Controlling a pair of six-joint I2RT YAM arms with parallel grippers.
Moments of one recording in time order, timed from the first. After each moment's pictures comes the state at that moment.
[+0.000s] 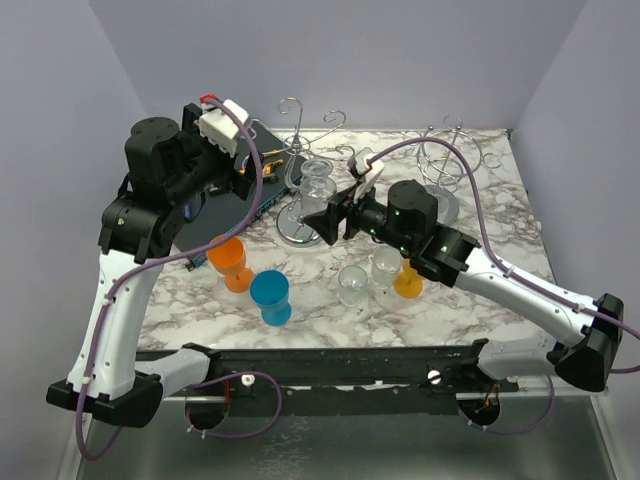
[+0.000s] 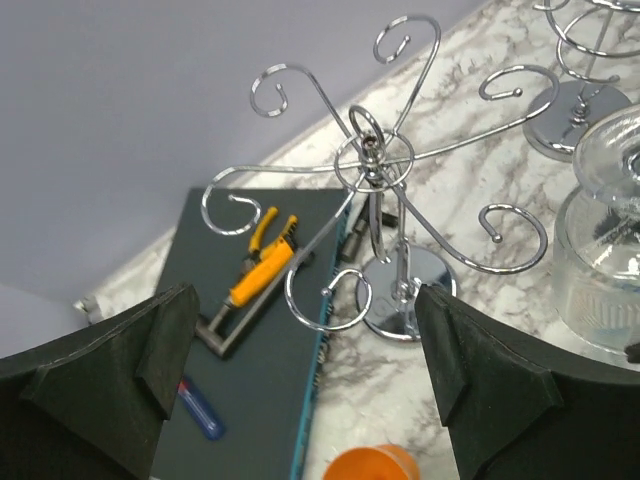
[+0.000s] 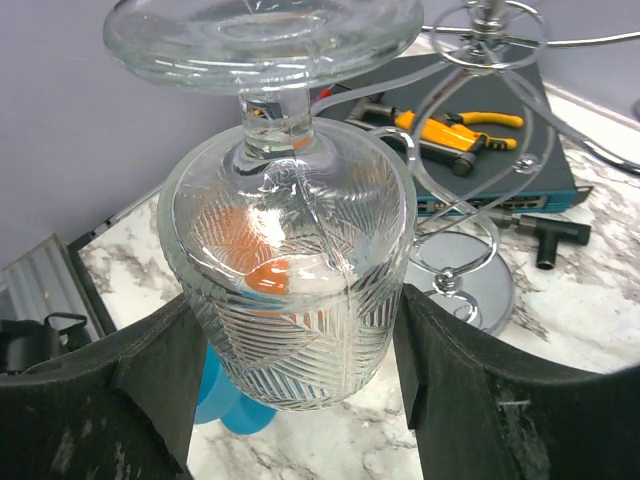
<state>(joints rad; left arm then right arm) -0.29 1.12 1.62 -0.68 0.24 0.35 0.93 1.26 1.17 -0.02 0.01 0.16</state>
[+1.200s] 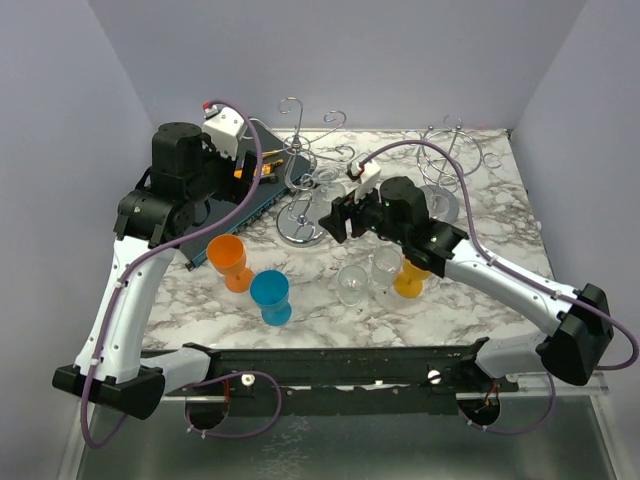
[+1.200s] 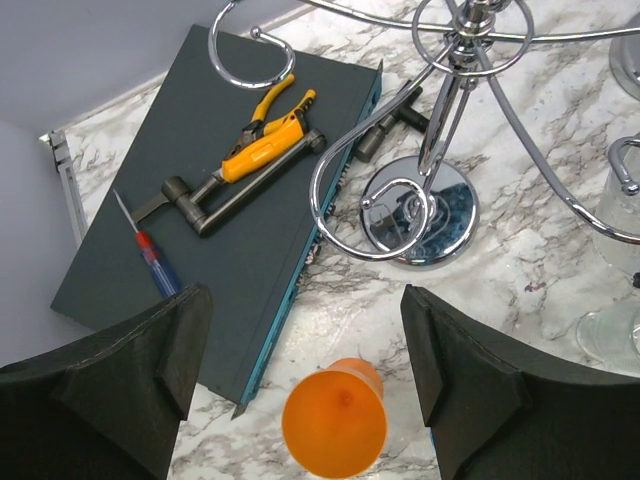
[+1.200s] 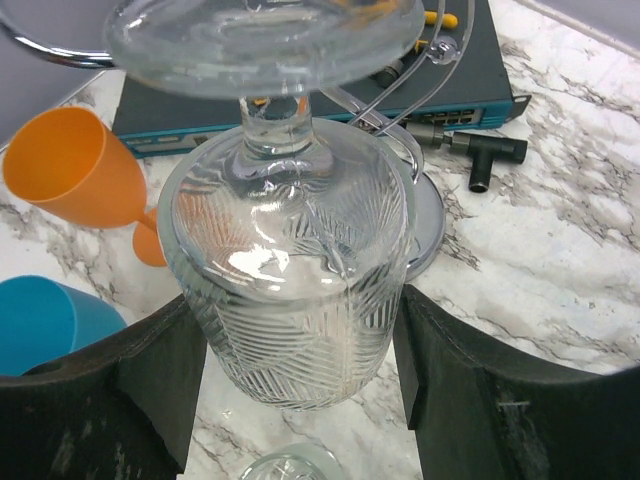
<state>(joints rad) -0.29 1.18 1.60 -0.85 0.03 0.17 0.80 1.32 1.09 -0.04 -0.01 0.09</state>
